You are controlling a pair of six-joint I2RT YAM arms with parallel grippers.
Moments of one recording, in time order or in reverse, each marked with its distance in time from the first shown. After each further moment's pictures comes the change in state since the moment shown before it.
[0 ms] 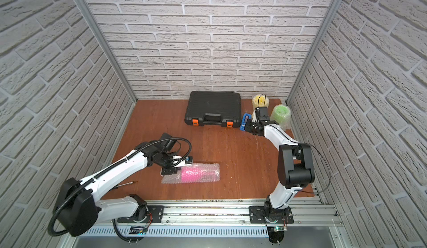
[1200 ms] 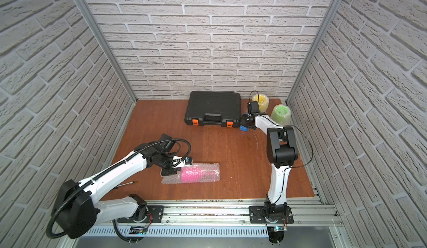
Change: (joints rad) left arm 0.000 -0.019 -0.021 0.021 0.000 0.000; right arm 0.042 0.266 0.252 -0.045 0.127 0.041
